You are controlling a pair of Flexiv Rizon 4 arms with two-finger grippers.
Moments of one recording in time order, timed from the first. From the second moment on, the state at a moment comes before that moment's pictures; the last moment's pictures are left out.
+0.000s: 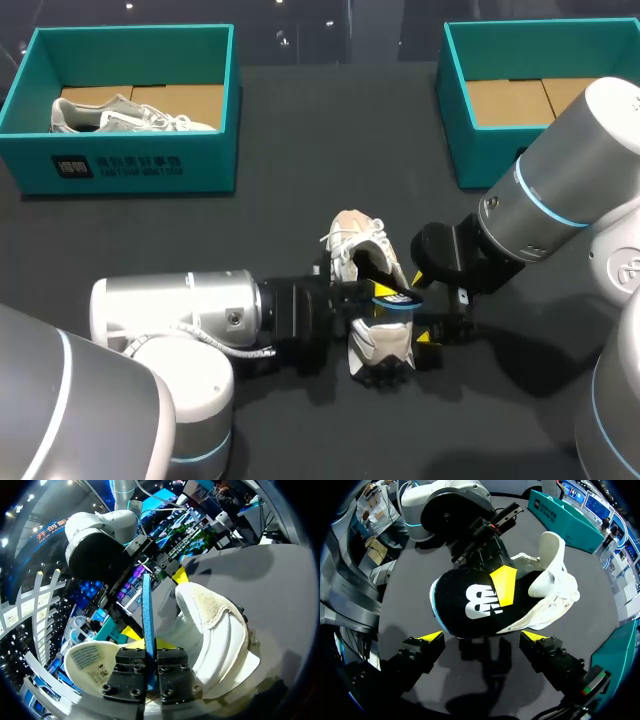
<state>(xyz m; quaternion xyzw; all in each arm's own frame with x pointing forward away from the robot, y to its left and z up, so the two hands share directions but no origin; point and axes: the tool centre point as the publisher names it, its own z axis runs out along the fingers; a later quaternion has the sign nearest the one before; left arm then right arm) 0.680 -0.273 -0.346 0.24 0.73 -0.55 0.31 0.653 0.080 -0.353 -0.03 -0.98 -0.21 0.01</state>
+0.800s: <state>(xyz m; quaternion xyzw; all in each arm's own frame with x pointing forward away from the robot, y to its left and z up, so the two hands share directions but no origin) 0.644 -0.267 -0.318 0.27 0.73 -0.58 0.26 0.653 0.080 -0.353 -0.03 -0.98 -0.21 0.01</state>
